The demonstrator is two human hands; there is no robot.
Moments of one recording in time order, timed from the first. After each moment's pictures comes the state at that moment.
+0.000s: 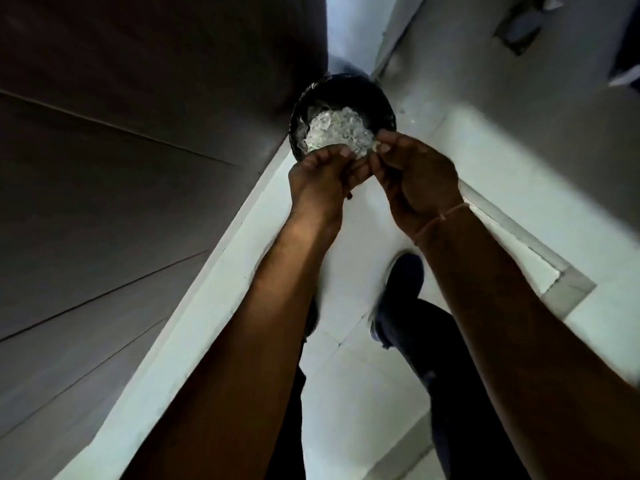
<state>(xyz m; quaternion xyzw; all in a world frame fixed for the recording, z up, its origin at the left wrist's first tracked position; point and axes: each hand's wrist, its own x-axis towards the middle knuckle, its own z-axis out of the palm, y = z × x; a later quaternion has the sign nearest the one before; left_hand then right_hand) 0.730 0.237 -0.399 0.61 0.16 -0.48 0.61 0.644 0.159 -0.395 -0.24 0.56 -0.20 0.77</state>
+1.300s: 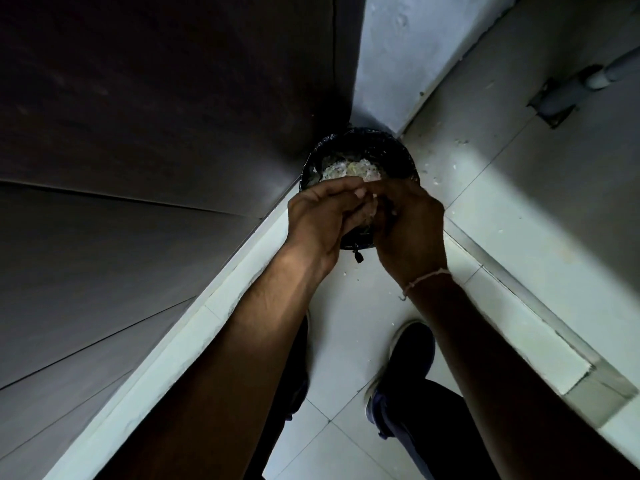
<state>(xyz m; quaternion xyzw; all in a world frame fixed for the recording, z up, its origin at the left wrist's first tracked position) 0.782 0.212 -0.473 0.57 0.17 -0.50 0.63 0.677 0.142 -0.469 -0.83 0.38 -0.18 0.37</state>
